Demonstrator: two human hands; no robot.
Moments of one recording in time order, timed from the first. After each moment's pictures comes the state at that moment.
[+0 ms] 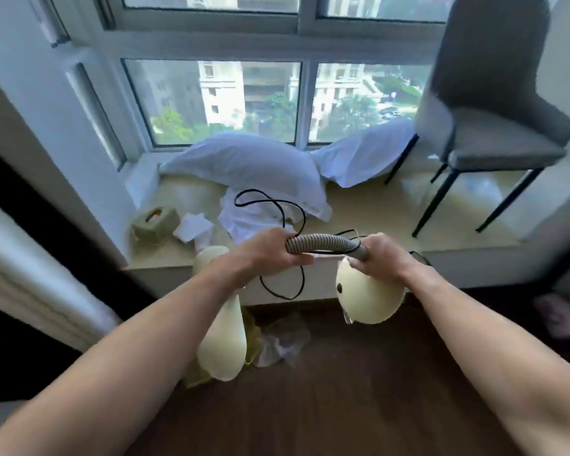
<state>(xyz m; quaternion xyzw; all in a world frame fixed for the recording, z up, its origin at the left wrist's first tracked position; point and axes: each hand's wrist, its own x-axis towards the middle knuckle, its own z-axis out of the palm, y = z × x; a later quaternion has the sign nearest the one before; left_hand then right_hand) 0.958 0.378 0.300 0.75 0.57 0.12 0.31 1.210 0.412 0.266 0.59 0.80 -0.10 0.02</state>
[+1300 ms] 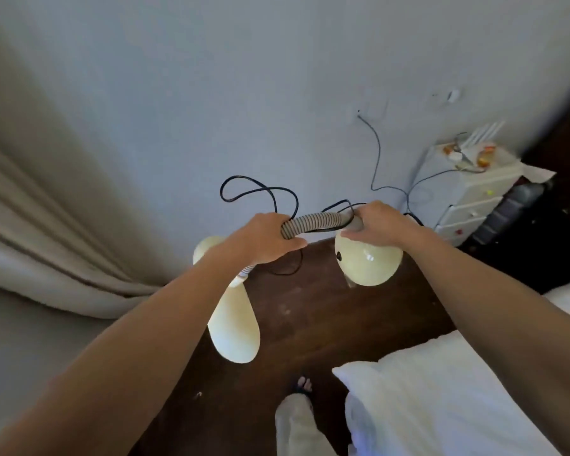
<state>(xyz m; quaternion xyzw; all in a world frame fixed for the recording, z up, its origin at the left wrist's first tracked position) 2.219 0.280 0.294 0.94 -0.17 -0.15 0.24 2.228 0.022 0.269 0.98 0.08 -0.09 -0.14</state>
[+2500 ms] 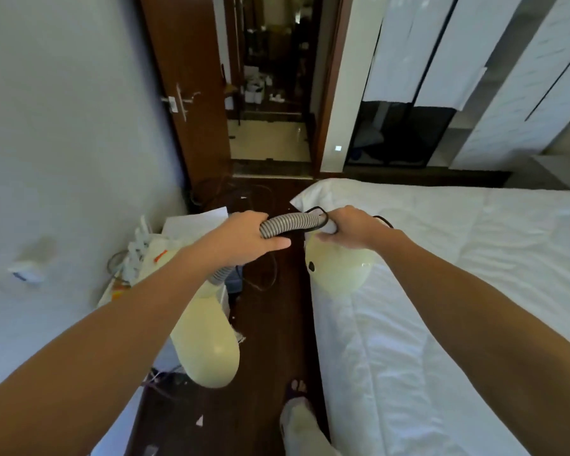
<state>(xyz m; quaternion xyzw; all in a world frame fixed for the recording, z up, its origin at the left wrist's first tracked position) 2.608 -0.646 0.314 0.63 -0.70 -0.29 0.15 2.372 -0.751 0.275 0.85 -0.50 0.00 -0.18</state>
